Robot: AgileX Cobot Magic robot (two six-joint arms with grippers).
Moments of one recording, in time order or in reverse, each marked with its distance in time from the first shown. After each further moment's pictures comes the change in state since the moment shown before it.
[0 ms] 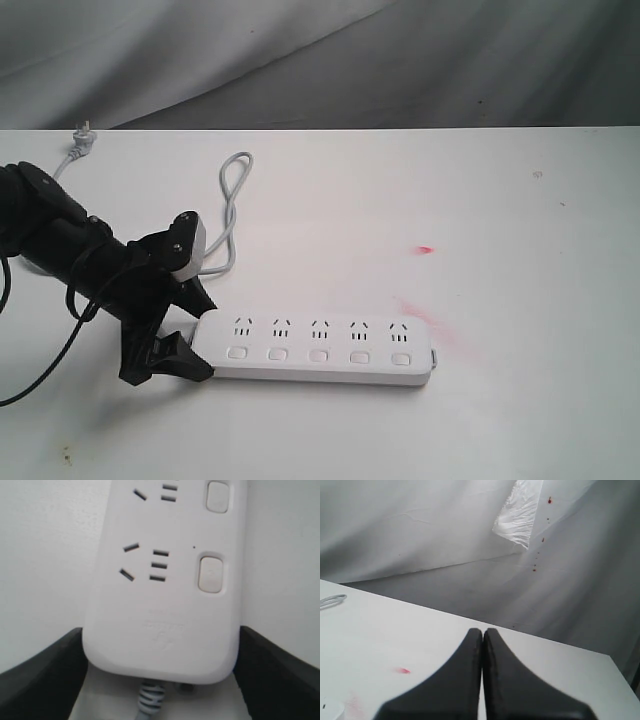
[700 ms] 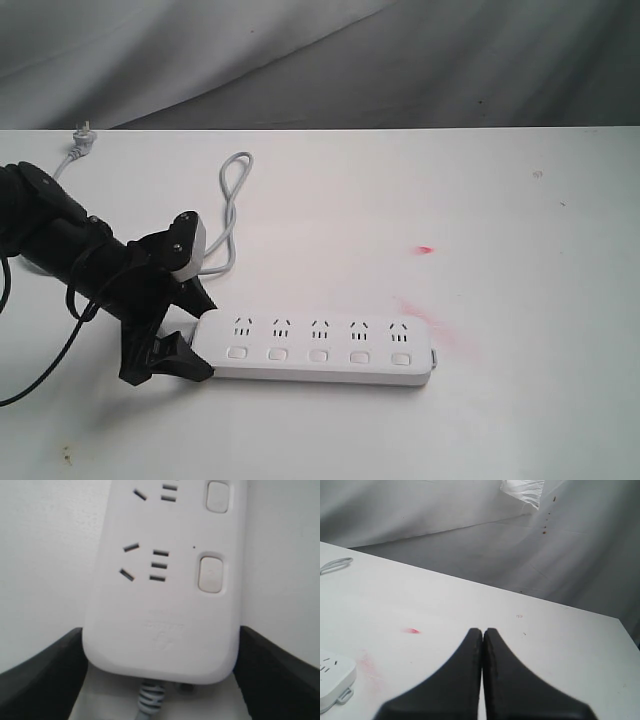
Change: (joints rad) left arm 0.000 0.000 0.000 0.000 0.000 0.000; right arm 0.000 0.000 0.000 -0.553 0.123 0.562
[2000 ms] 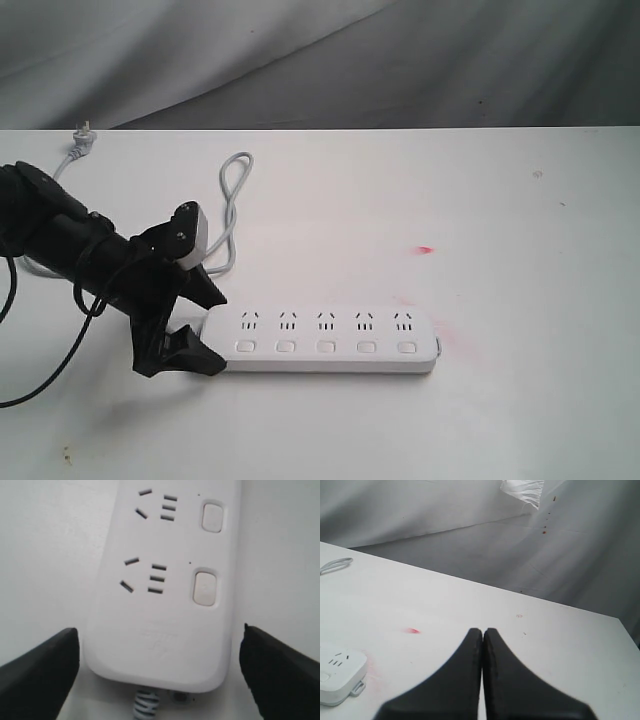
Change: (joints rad) left arm 0.000 0.000 0.000 -0.086 0.005 0.000; right arm 0.000 0.000 0.000 -0.002 0.001 0.004
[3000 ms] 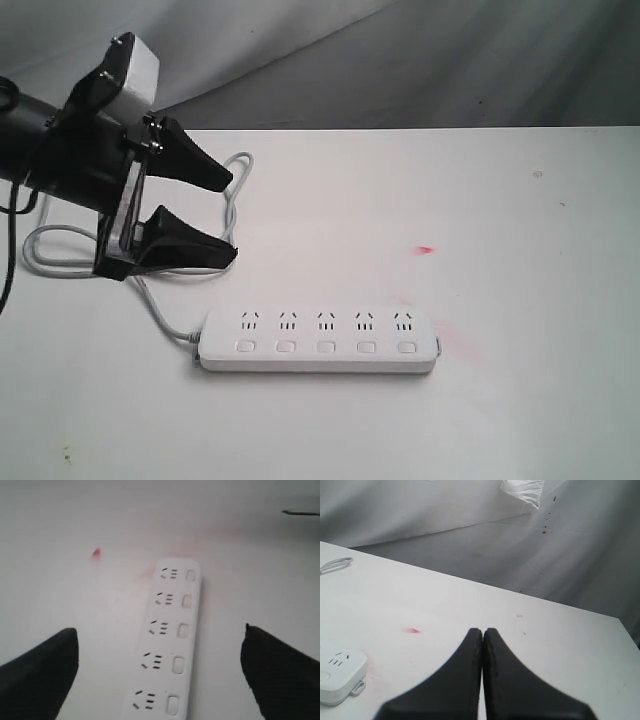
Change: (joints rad) left arm 0.000 -0.396 -0.072 -0.083 0.231 -0.163; right arm 0.000 0.000 0.000 0.000 0.000 0.000
